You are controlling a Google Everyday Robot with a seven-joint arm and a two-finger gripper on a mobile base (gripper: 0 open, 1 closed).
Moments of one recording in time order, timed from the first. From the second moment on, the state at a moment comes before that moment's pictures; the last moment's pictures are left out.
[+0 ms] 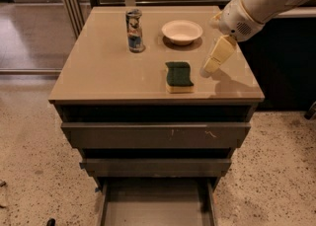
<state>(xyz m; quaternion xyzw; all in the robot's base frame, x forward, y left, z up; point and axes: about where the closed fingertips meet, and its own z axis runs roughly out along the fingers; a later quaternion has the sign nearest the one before) 0.619 -0.137 0.912 -0.60 0.74 0.11 0.28</state>
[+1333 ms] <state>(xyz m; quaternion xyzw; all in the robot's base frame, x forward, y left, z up) 0.621 -0.107 0.875 -0.61 0.70 0.19 0.32</state>
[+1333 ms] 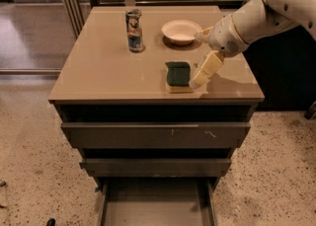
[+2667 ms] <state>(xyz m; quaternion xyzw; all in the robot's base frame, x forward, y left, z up) 0.639 -0.084 0.828 -0.62 0.70 0.20 0.31</state>
